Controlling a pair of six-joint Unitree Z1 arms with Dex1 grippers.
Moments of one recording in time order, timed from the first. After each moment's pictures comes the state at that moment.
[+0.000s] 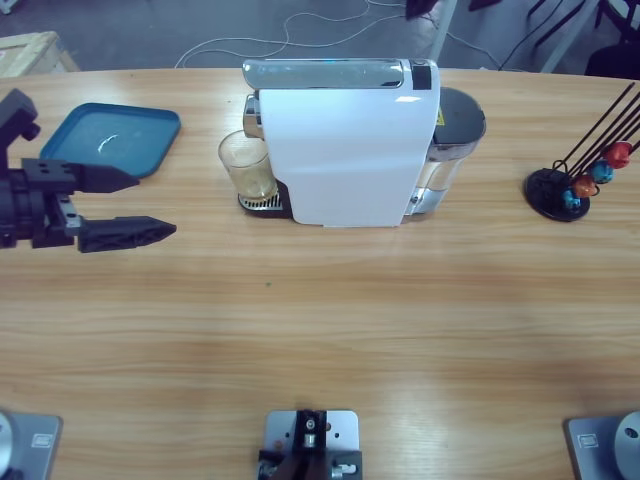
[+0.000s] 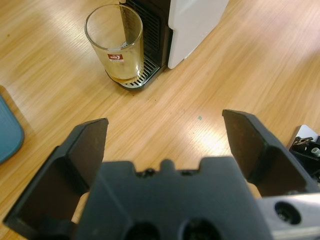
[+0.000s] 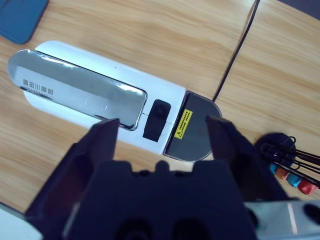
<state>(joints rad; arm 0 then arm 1) -0.61 1.26 -0.63 0.07 -0.31 0.15 0.66 1.98 -2.22 1.28 -0.10 0.28</state>
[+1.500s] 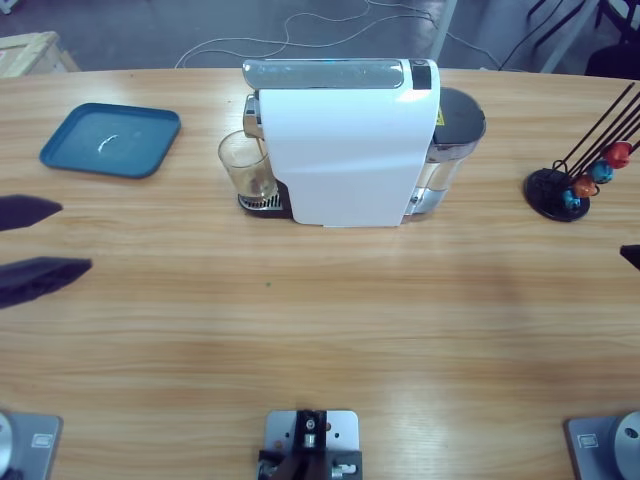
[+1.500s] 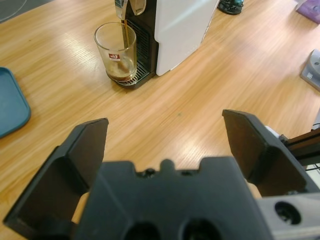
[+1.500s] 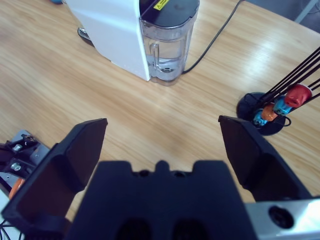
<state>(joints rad) -0.62 0.88 -0.53 0.18 -0.31 0.02 0.70 0.83 -0.79 0.59 -0.10 0.11</state>
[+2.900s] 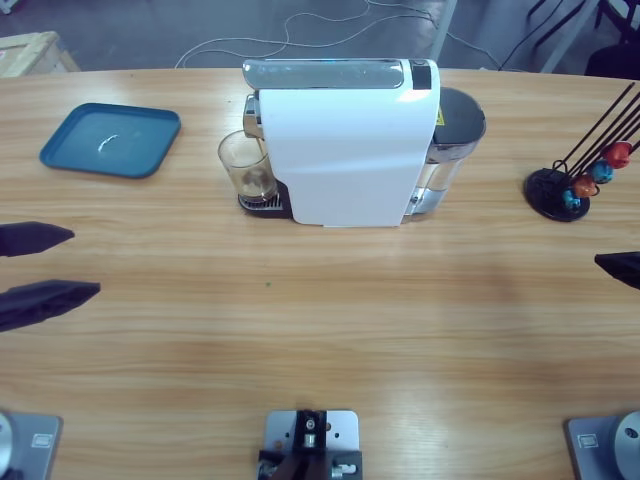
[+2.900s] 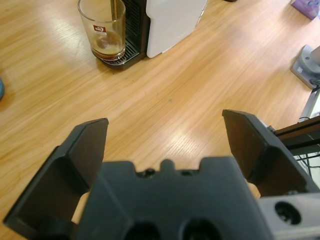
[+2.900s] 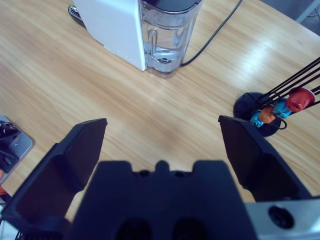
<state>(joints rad) -0.62 0.90 -0.52 0.23 -0.35 -0.03 0.70 0.88 -0.76 0.57 -0.10 0.03</state>
